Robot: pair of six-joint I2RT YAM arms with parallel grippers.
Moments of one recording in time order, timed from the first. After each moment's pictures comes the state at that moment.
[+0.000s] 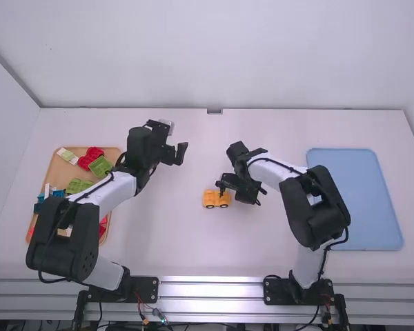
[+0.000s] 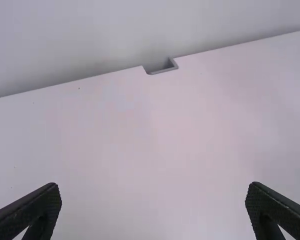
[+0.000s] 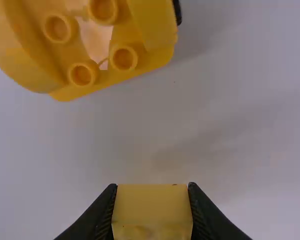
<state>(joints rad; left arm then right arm) -0.14 1.58 0.82 0.27 0.22 0.04 0.47 1.94 1.16 -0.81 0.05 -0.87</state>
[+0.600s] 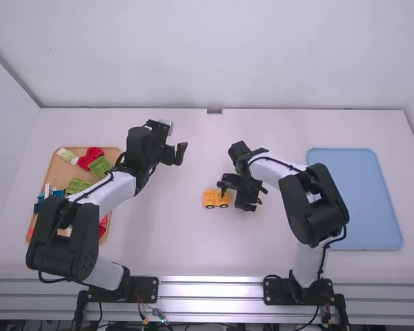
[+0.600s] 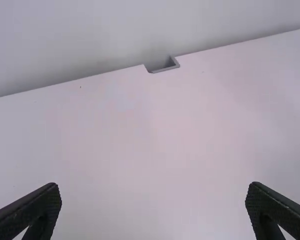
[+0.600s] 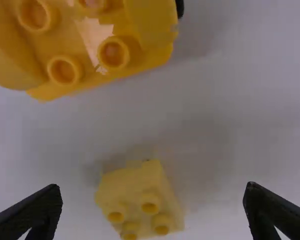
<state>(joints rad) -0.14 1.58 0.82 0.27 0.22 0.05 0.46 1.95 1.16 -0.81 0.05 -0.89</state>
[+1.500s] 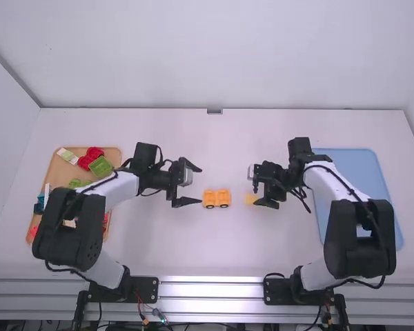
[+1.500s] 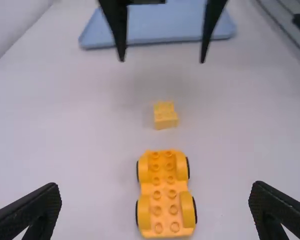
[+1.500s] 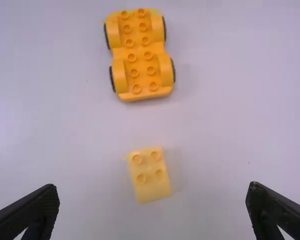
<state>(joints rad) -0.14 1.68 0.79 -0.12 1.15 1.14 0.05 1.64 0.94 -0.70 -0.67 -1.43</state>
